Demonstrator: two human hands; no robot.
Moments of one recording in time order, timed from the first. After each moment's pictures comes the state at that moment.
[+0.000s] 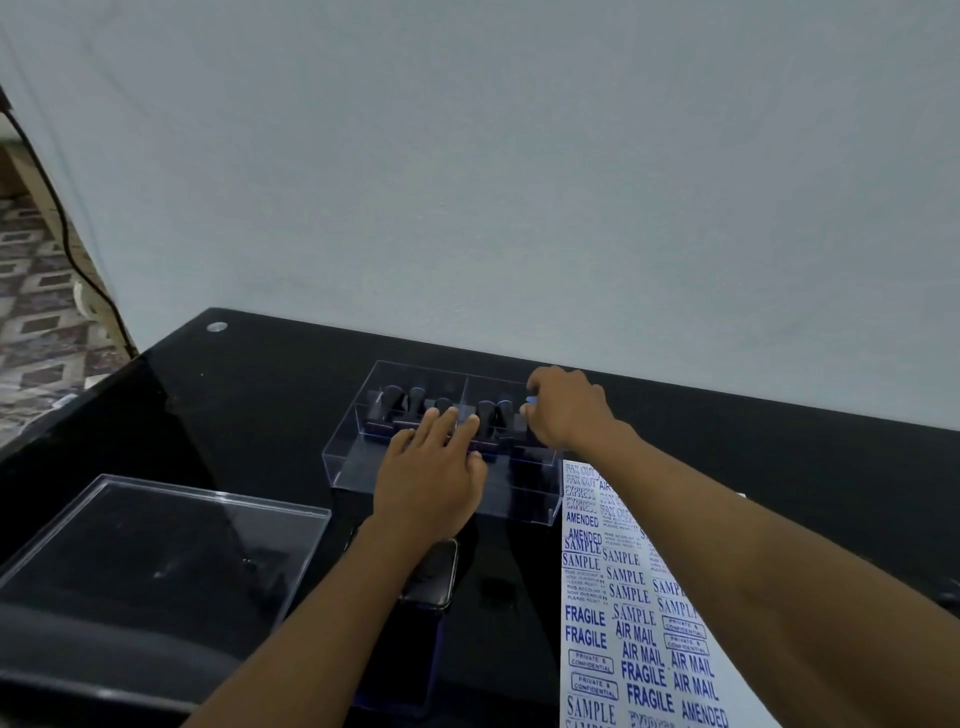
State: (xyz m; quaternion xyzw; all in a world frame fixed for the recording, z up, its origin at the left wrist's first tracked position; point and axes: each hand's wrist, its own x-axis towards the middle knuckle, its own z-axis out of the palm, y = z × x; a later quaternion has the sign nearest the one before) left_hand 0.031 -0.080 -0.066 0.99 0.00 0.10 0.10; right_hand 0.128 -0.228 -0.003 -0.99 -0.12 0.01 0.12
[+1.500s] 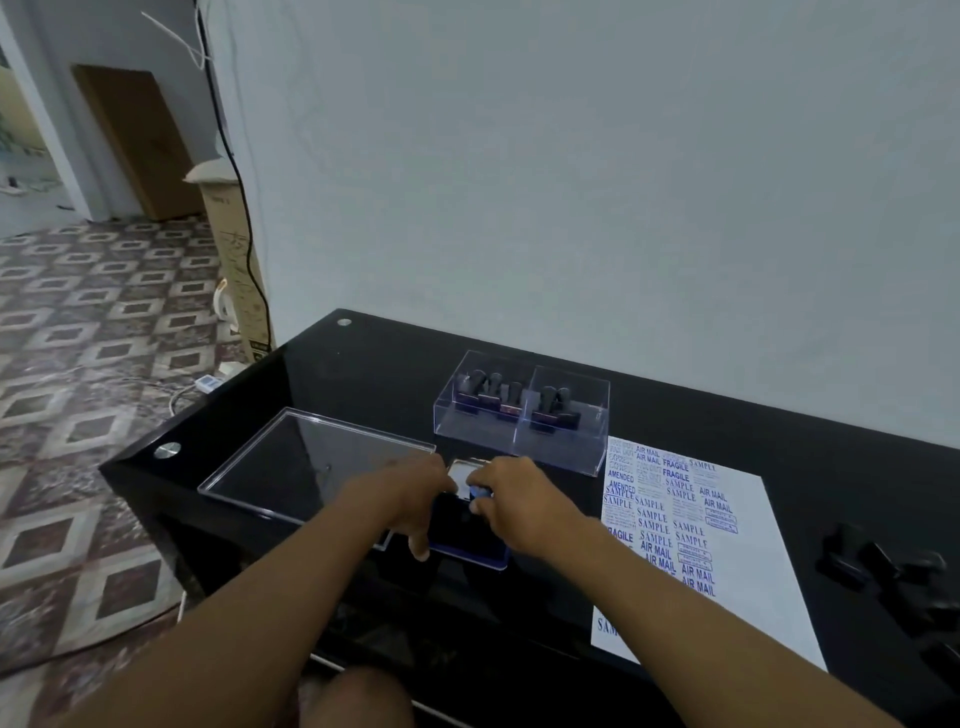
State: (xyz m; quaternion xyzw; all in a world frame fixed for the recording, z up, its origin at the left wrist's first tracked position) left_hand -0.100 -0.010 -0.021 0.98 -0.04 -0.21 -0.02; right_hand -0.077 -0.175 -0.010 -0.91 -0.37 0.09 0.16
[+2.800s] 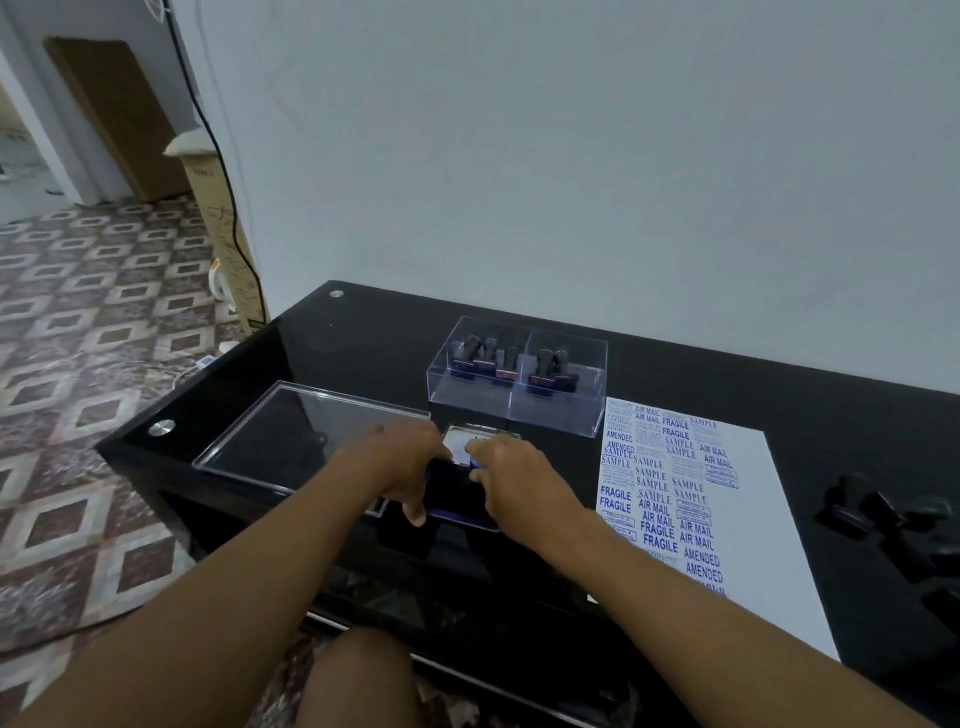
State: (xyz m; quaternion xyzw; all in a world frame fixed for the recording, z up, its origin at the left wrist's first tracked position) left_hand -0.106 -0.013 -0.017 0.98 -0.03 -0.19 -0.02; right_hand -0.095 -0.188 -0.030 -0.90 -0.38 -0.01 0.22
